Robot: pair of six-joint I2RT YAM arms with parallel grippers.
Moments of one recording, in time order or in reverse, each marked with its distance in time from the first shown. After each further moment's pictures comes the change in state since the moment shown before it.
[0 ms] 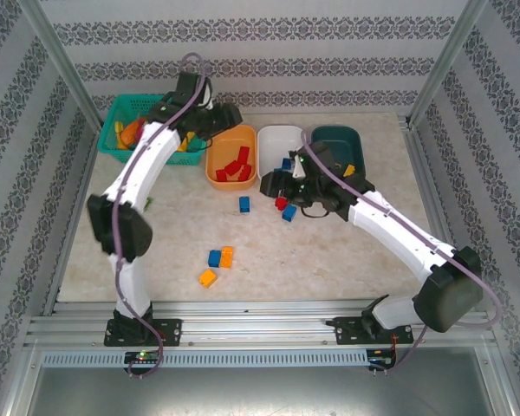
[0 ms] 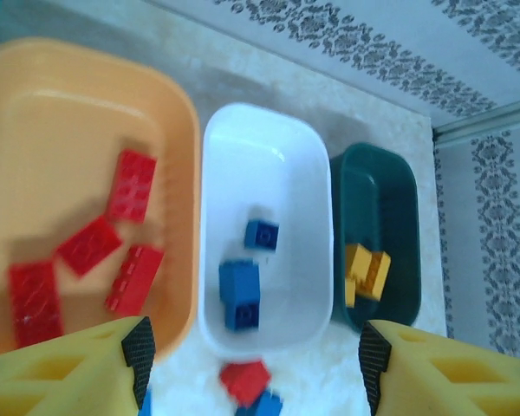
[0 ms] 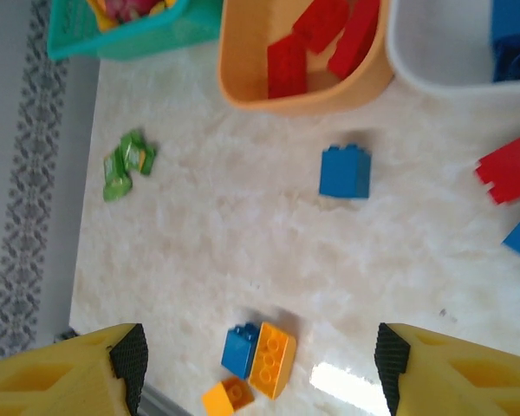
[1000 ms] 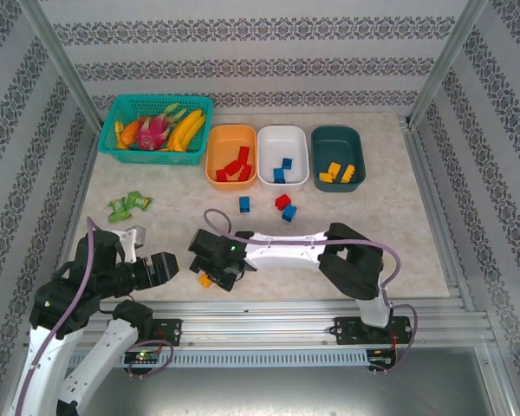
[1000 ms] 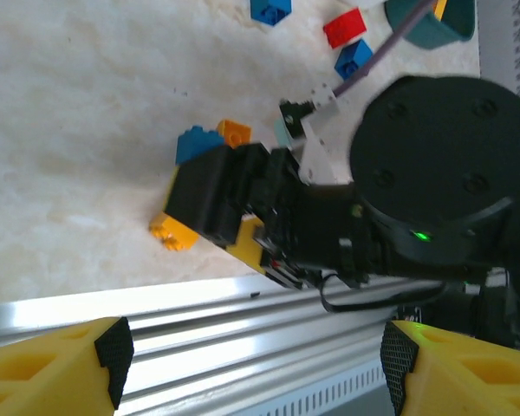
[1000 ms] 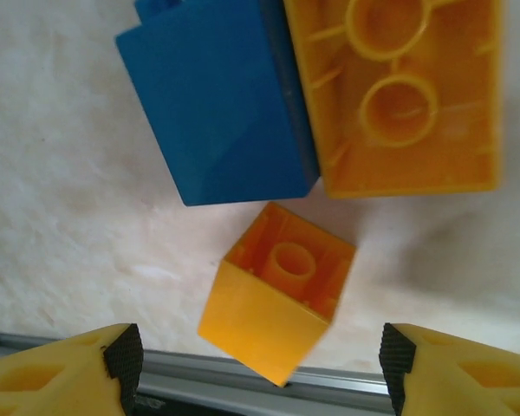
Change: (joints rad) left arm 0.000 -1.423 -1.051 -0.477 0.089 0.047; right arm 0.599 0.589 0.176 0.050 0.156 0.932
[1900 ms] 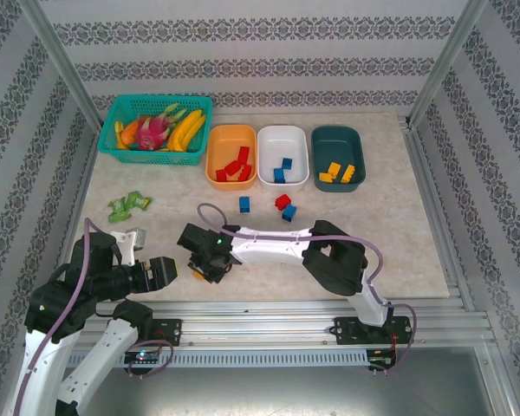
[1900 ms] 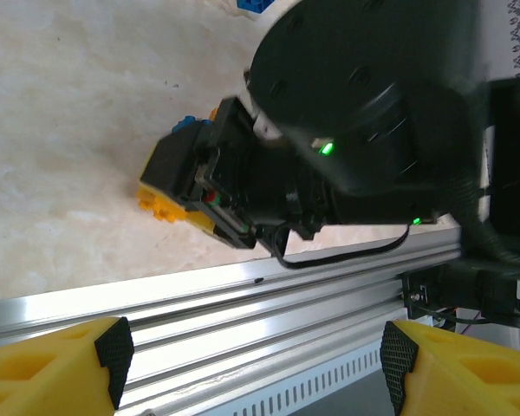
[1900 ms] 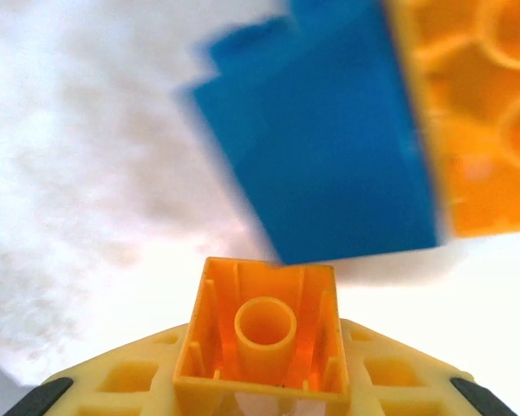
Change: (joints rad) left arm 0.000 -0.001 0.033 -0.035 0.014 0.056; right arm -0.023 0.109 0.201 -0.110 0.013 0.081
